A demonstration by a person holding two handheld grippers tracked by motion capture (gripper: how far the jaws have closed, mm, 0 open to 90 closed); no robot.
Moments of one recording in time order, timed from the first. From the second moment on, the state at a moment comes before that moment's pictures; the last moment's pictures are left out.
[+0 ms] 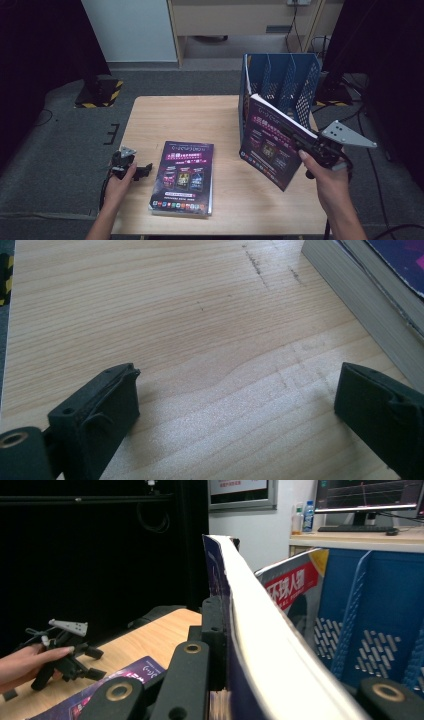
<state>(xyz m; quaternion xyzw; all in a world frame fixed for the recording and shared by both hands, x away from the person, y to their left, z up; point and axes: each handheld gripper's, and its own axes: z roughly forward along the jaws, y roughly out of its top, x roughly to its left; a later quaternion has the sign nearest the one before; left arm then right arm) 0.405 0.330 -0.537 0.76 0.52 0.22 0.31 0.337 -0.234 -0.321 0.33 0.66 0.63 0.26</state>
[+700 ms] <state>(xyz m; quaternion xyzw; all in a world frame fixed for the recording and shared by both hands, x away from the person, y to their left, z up) 0.405 0.328 -0.537 0.76 0.53 0.22 0.31 0.377 -0.246 -0.265 0.39 0.64 0.58 0.32</state>
